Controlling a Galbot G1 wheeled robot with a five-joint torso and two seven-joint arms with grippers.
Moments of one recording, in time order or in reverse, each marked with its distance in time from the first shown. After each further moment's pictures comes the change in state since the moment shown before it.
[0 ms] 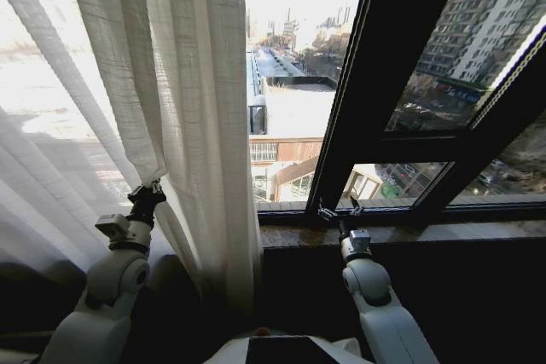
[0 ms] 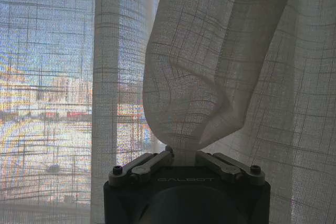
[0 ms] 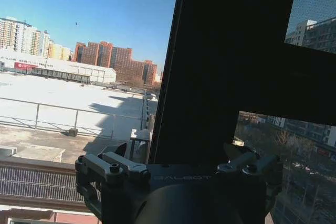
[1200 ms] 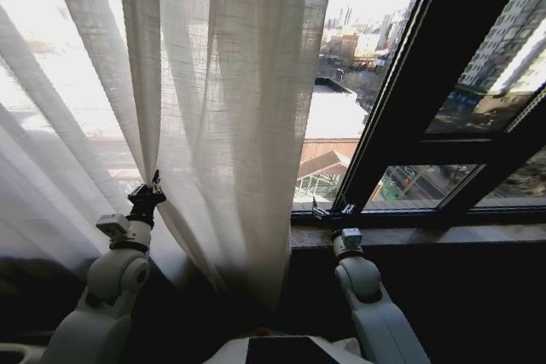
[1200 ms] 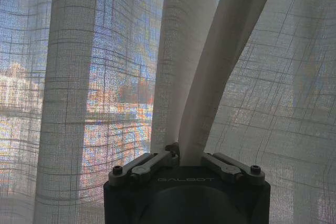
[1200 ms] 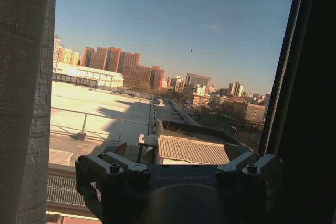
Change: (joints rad) left arm -0.003 -0.002 -0.003 0.014 0.003 -0.004 0.003; right arm 0.032 0.013 -0.036 -0.029 -0.021 0.021 -0.004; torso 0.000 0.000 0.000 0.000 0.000
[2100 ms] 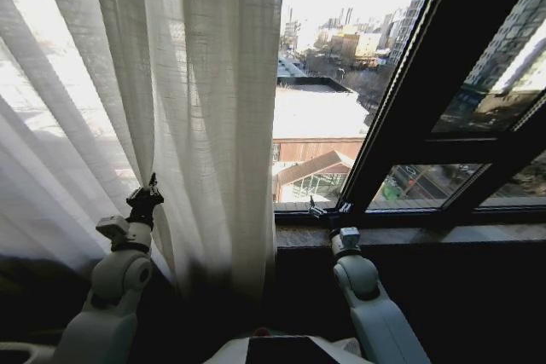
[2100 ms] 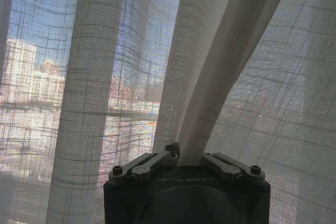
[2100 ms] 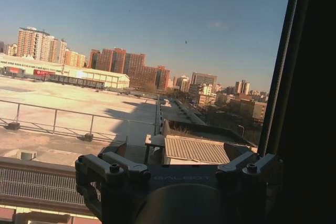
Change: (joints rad) left arm -0.014 -0.080 -0.096 0.047 -0.014 0.001 -0.003; right arm 0.023 -0.014 -0.021 -0.024 0.018 0.008 -0.007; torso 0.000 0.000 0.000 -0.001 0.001
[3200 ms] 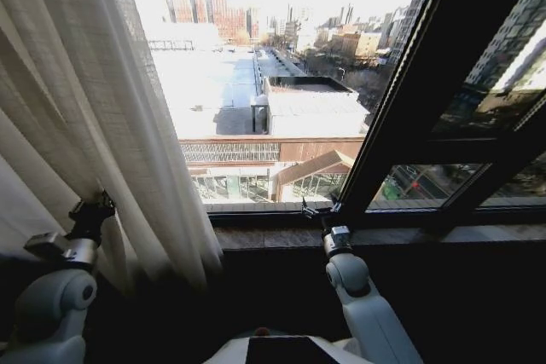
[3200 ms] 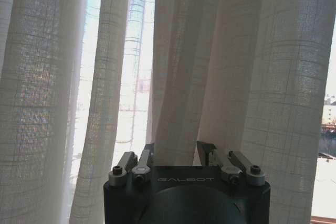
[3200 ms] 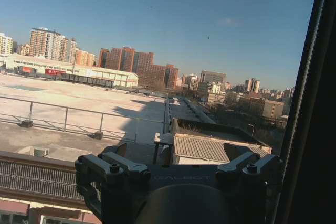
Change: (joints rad) left arm 0.206 -0.034 -0.174 -0.120 0.003 0.034 0.160; right arm 0.018 0.023 -0.040 -0.026 -0.020 -0.003 -0.012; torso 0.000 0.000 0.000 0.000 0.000
